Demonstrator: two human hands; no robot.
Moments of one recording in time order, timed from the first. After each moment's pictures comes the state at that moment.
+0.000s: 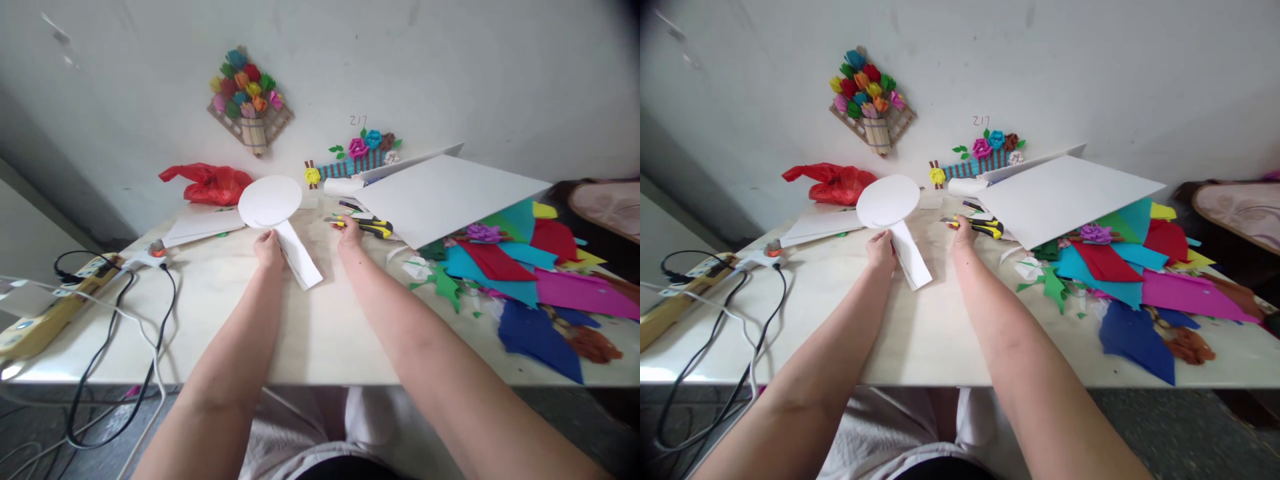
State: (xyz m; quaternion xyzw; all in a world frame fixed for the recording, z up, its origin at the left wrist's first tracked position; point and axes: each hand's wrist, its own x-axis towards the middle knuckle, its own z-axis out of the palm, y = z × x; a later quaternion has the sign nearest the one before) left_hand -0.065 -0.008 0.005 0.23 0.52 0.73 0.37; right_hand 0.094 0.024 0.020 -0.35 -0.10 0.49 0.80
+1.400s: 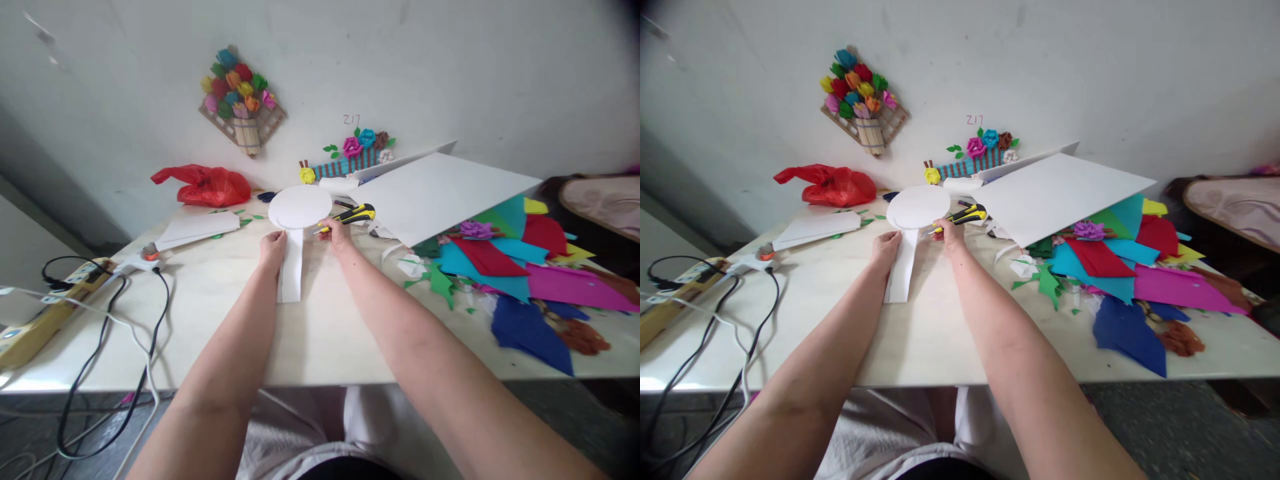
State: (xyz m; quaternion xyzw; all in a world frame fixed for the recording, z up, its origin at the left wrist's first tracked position) left_hand -0.071 -0.002 -0.008 0.46 0.56 0.59 0.35; right_hand 0.094 0.008 0.021 -0.41 -0.31 0.55 0.66
